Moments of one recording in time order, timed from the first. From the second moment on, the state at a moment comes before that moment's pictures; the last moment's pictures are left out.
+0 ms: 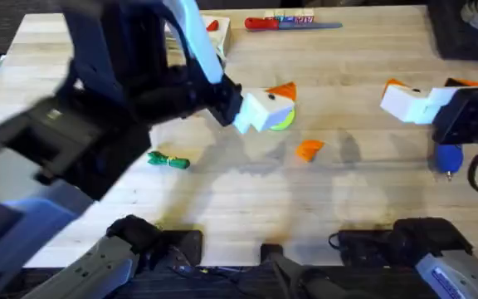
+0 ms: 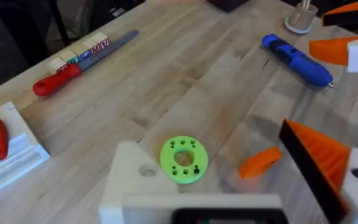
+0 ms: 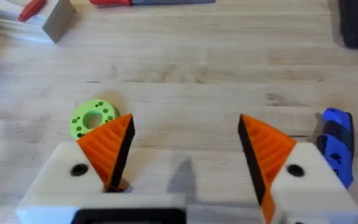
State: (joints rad) left arm -0.46 0.94 0.75 -0.22 0.47 0.09; right arm 0.00 0.54 0.77 -0.78 -0.06 0.05
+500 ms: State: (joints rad) left arm -0.59 0.32 0.07 0.12 0.47 0.08; right arm 0.00 0.54 0.77 -0.78 -0.06 0.05
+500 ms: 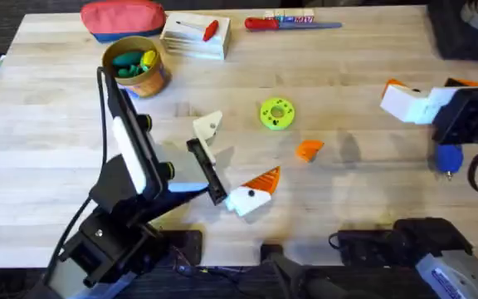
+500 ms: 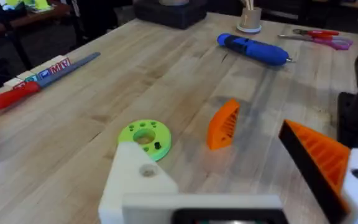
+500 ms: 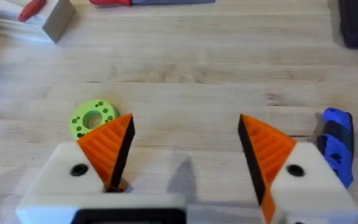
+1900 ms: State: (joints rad) left arm -0.59 0.00 0.01 -0.05 0.52 0.06; right arm 0.00 0.54 0.77 -0.78 -0.06 0.05
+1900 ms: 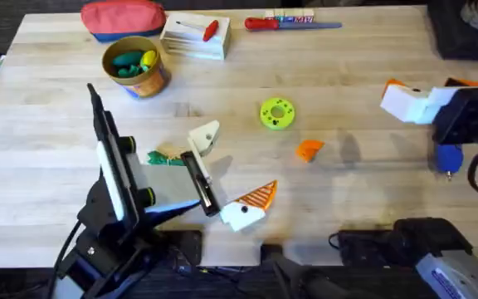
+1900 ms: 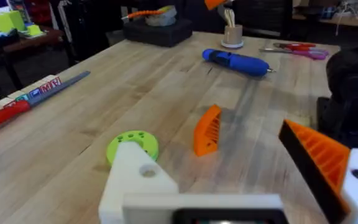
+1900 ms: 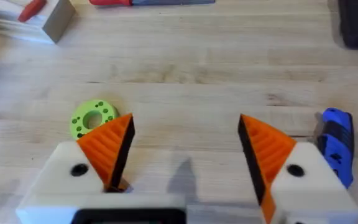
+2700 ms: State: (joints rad) left arm -0.59 0.00 0.01 -0.06 0.74 -0.11; right arm 0.39 0.83 0.77 -1.00 -0.20 -0.08
